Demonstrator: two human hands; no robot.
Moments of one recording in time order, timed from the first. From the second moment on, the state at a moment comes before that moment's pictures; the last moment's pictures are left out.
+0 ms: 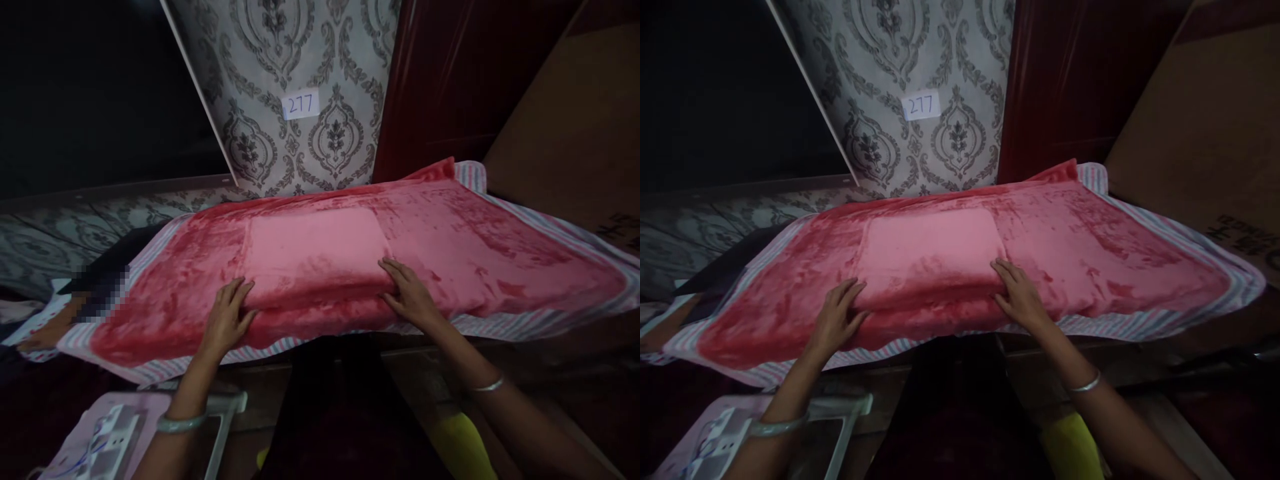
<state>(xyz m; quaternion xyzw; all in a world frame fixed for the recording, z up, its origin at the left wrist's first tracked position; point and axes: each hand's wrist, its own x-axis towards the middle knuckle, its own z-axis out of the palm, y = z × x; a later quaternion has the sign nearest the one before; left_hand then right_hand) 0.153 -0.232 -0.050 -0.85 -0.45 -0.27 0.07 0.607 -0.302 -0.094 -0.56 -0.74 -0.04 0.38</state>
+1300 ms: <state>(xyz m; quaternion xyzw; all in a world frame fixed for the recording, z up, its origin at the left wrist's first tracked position) 0.302 -0.053 -0.010 -0.79 -0.60 -0.05 0.05 0.514 -0.095 -0.026 -0.74 -0.65 -0.01 0.19</state>
